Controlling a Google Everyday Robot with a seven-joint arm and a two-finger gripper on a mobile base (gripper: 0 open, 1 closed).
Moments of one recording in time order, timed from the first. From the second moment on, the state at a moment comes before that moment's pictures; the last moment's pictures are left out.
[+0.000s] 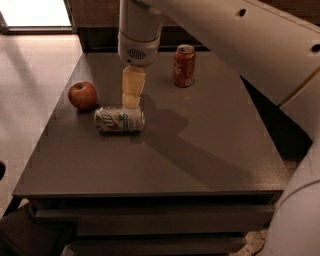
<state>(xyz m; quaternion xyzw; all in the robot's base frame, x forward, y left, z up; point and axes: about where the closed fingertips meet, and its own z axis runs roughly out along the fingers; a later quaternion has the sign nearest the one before) 0.596 0.053 0.908 -0.68 0.72 0.00 0.14</state>
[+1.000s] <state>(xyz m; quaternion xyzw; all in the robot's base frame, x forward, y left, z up) 0.584 0.084 0.861 -0.68 0.73 0.02 0.10</state>
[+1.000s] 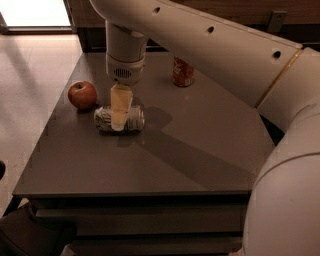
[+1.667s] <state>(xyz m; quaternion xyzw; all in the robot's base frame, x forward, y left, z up) 0.552 0.106 0.840 -0.68 0.73 0.01 0.07</state>
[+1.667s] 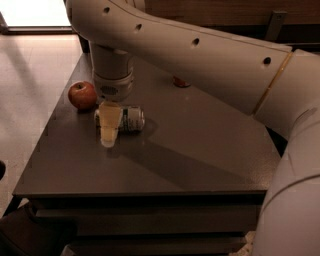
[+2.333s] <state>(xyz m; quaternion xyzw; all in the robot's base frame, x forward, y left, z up) 0.548 0.118 0.821 -0.68 0.73 0.03 0.08</state>
